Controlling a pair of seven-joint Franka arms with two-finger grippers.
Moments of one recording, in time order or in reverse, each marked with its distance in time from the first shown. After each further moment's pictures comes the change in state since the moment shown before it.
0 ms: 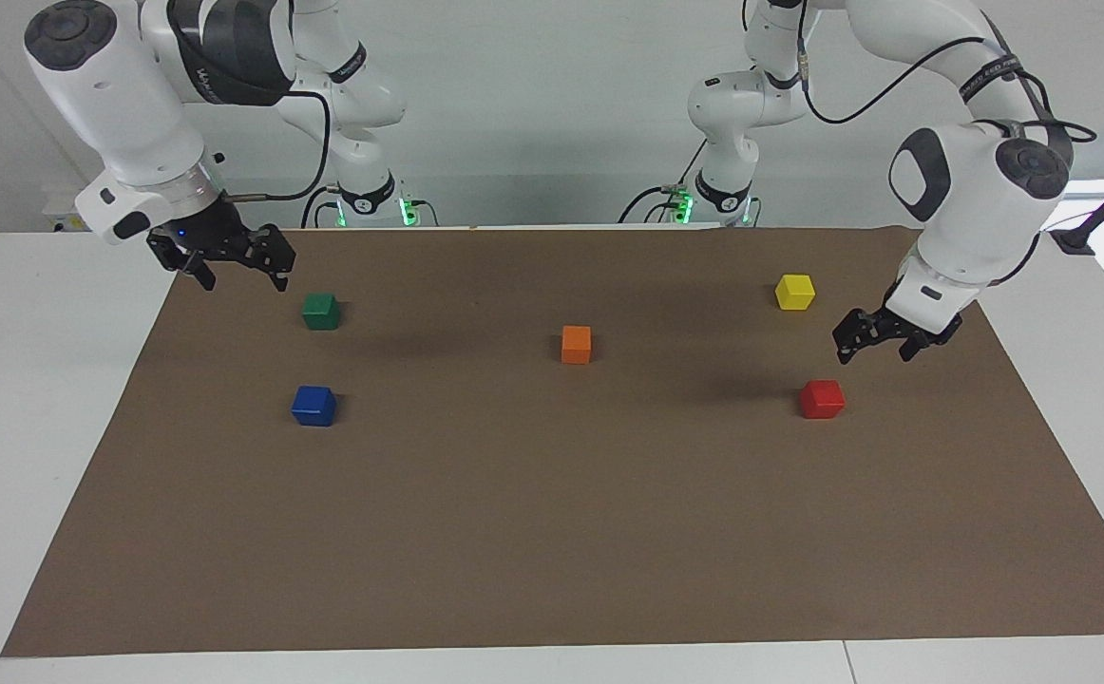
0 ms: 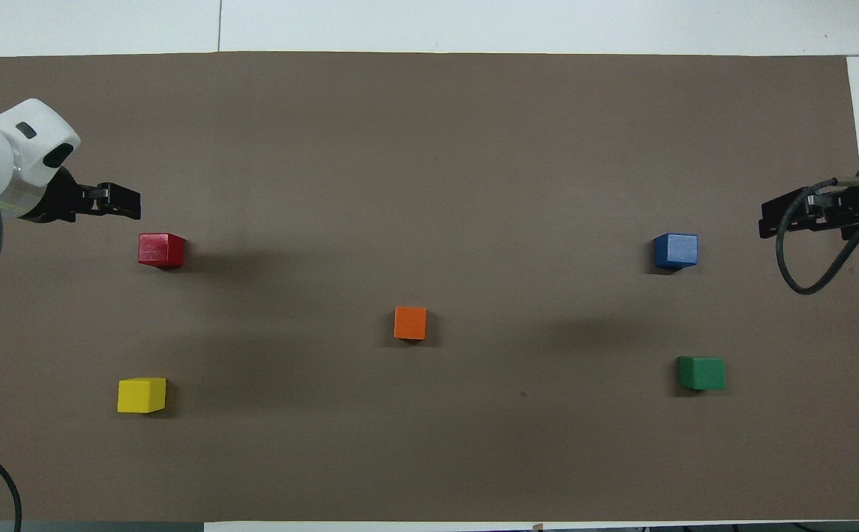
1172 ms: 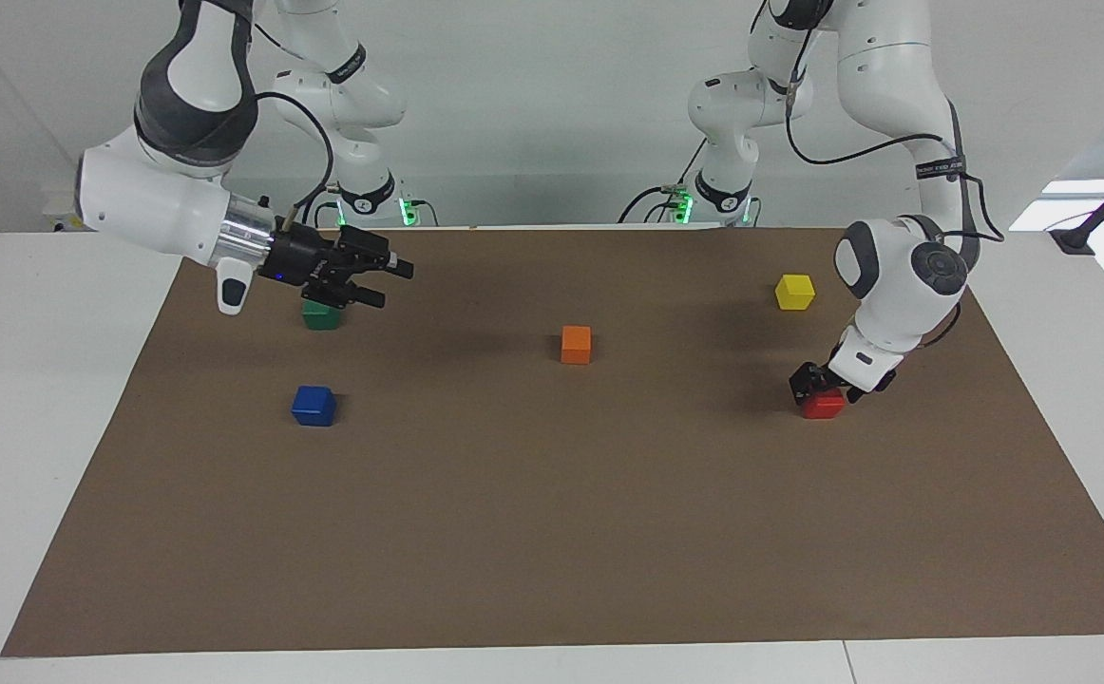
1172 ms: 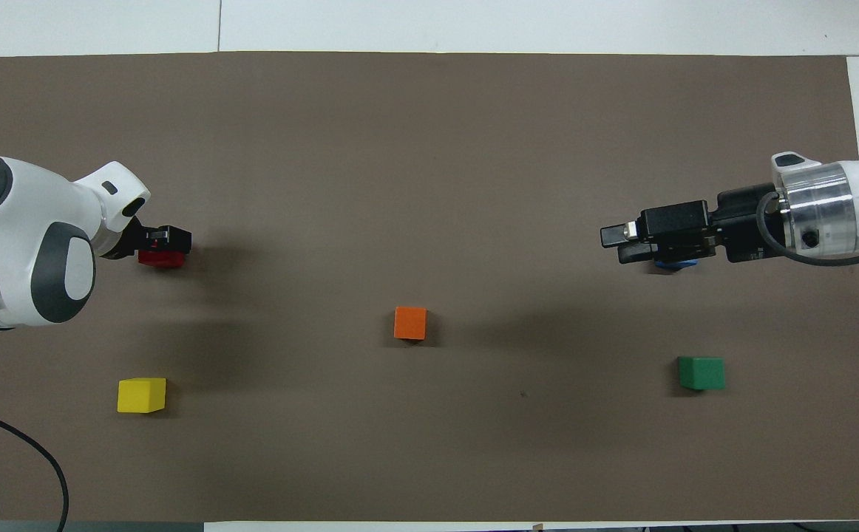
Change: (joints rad) left arm 0.007 0.081 -0.013 -0.211 0.000 0.256 0.001; right arm -0.029 0.023 0.004 -0.344 1.117 0.077 -0.371
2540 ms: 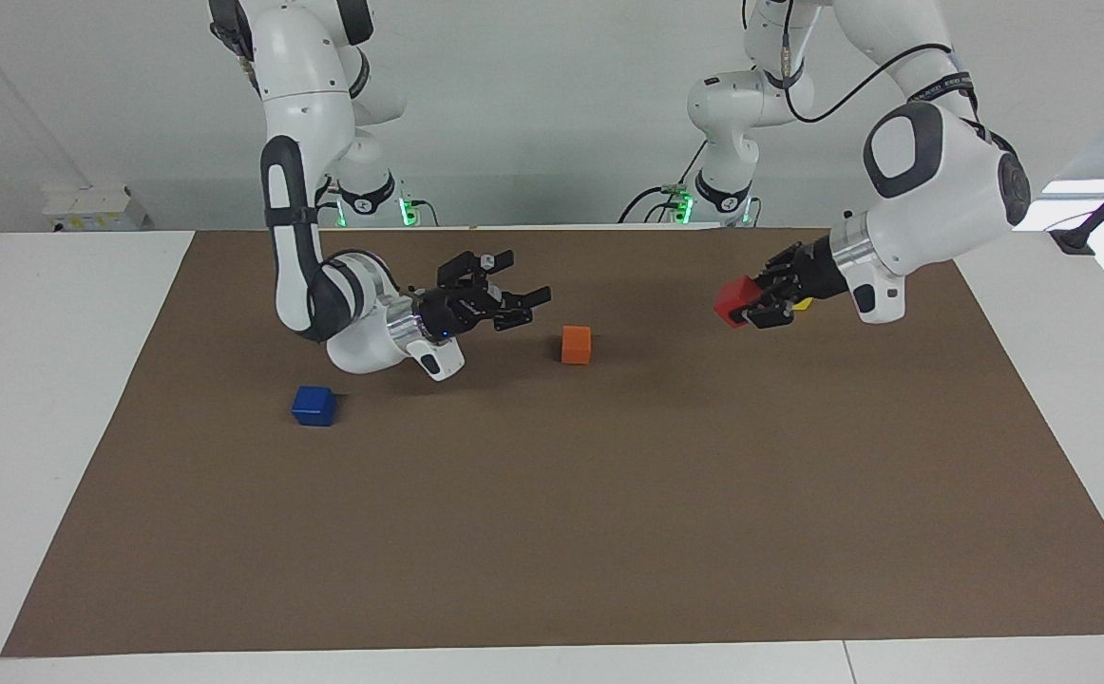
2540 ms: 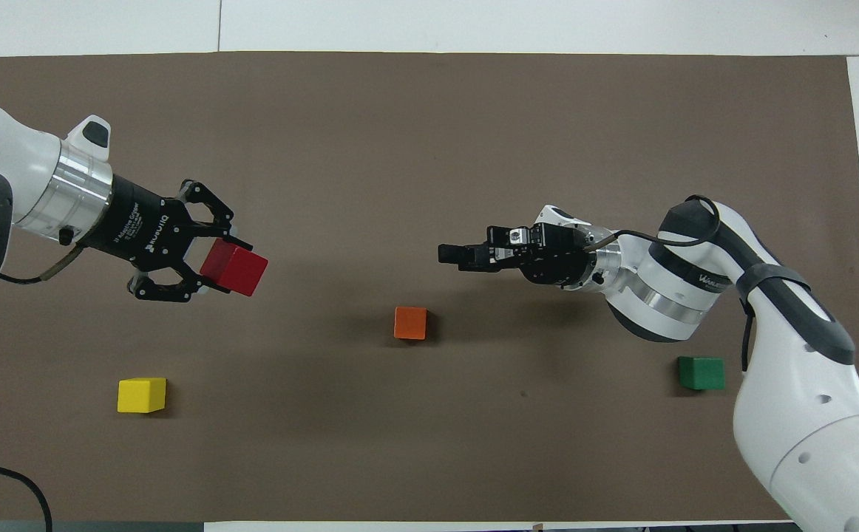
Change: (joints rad) left arm -0.098 -0.183 -0.050 0.301 -0.601 -0.719 -1.201; right arm 0.278 0.372 0.007 -0.111 1.026 -0.431 -0.516
